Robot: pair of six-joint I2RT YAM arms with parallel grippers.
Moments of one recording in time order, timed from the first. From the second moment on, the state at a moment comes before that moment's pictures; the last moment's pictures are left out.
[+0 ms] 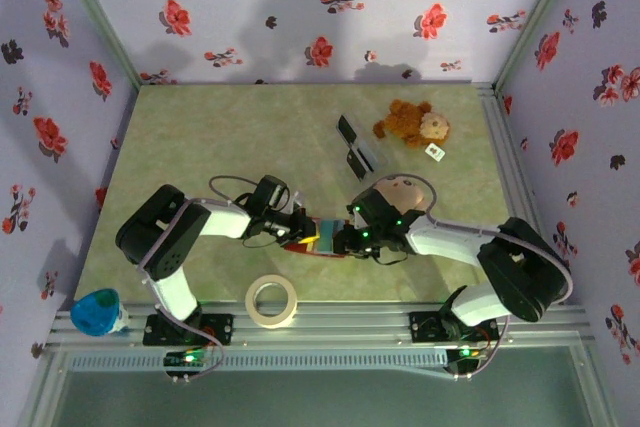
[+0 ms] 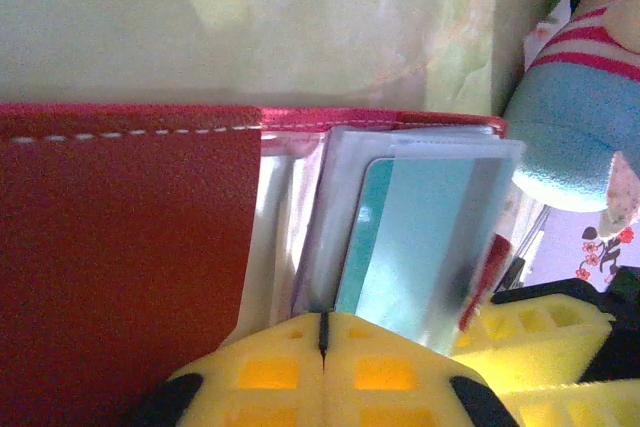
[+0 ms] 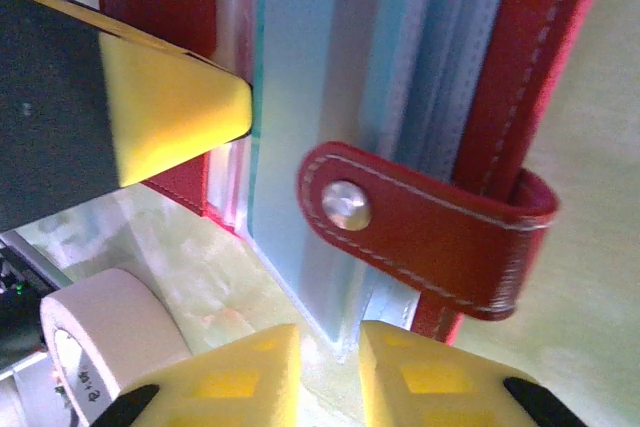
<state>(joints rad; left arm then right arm) -0.66 1.75 0.67 0.17 0.68 -0.92 0.78 1.43 0.61 -0.20 -0.43 0.85</state>
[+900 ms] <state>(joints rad) -0.66 1.75 0.65 0.24 0.68 -0.96 0.78 1.43 0.62 -0.13 -0.48 0.82</state>
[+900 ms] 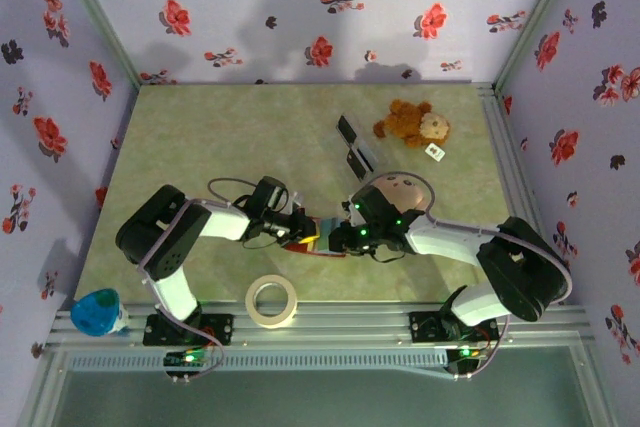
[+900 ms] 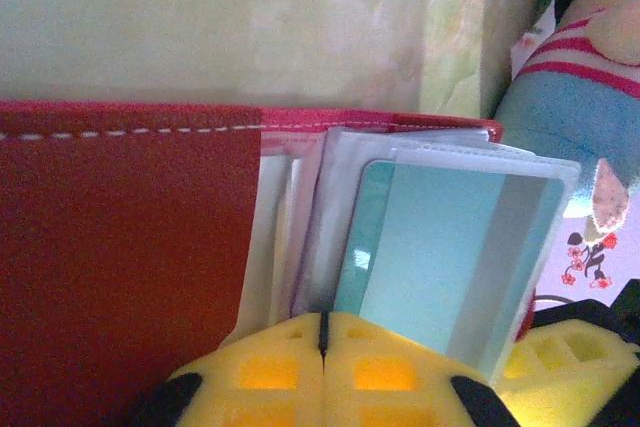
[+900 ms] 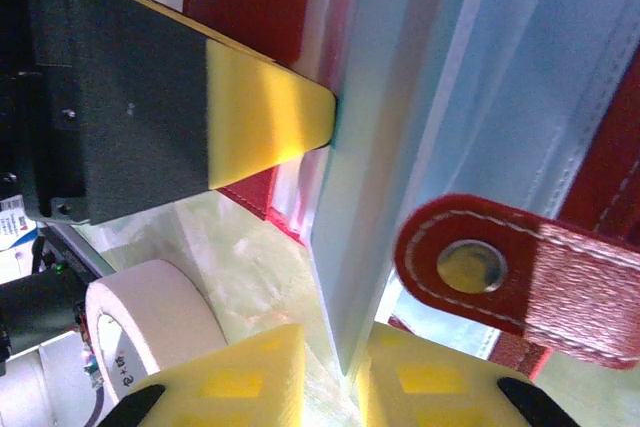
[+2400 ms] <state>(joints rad) -0.56 1.68 0.59 0.23 0.70 -0.96 0.81 1.58 0.73 0.01 -0.50 0.82</state>
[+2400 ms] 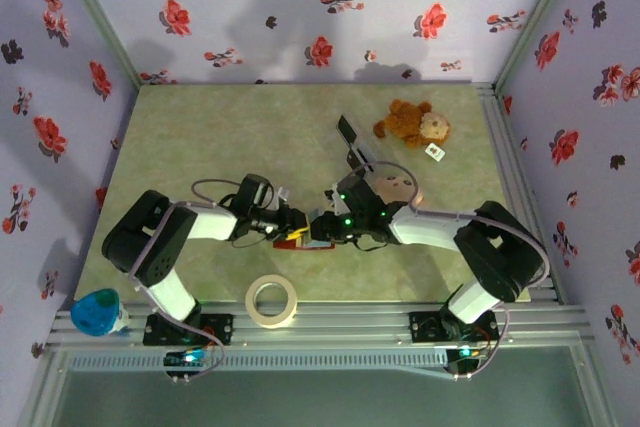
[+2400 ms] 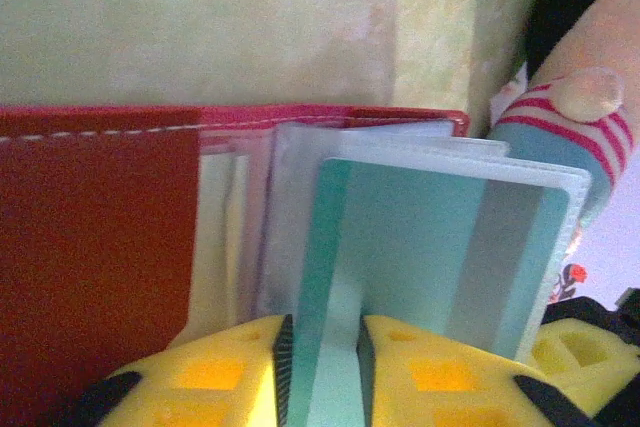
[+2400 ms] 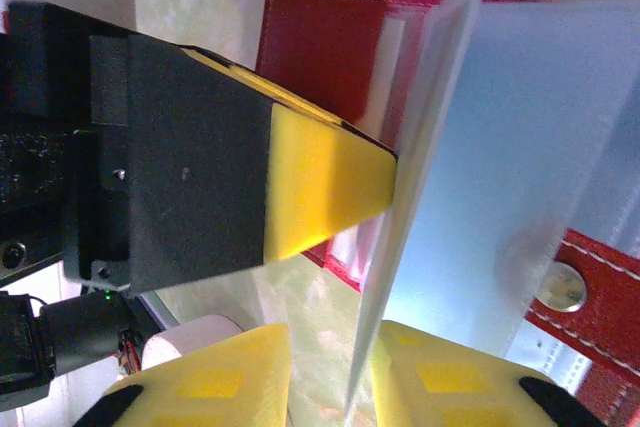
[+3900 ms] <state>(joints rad) -0.42 1.31 0.62 -0.36 0.41 -0.71 0.97 1.66 1.01 -0.31 -0.30 0.68</state>
